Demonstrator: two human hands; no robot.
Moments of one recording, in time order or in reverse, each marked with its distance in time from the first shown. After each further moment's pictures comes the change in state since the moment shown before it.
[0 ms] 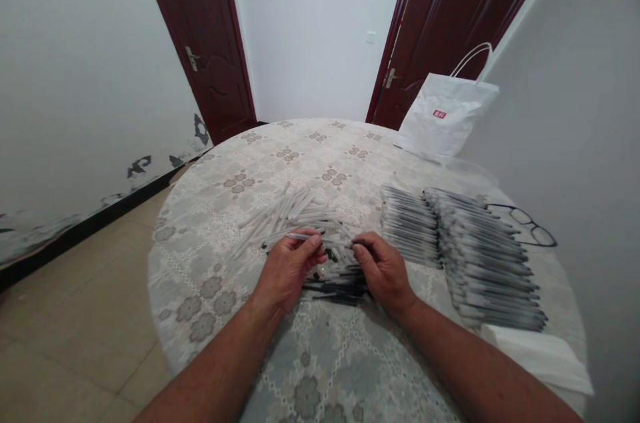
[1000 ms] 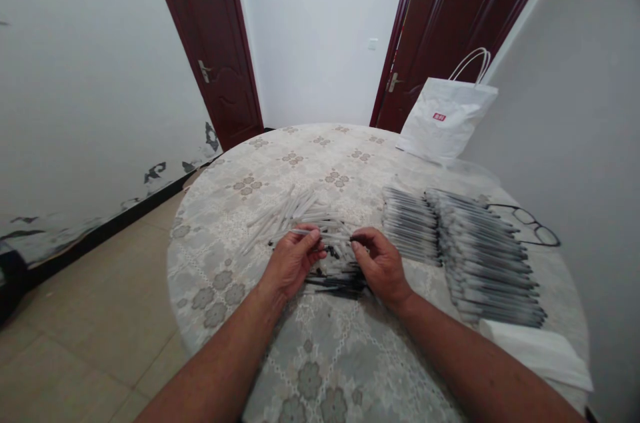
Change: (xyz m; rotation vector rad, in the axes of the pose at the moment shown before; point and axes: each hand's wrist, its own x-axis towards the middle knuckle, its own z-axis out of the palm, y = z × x) left_hand 0.005 -0.003 -0.005 -0.037 -0.037 -0.010; right_hand -0.002 0.005 0.010 0.183 0.085 0.024
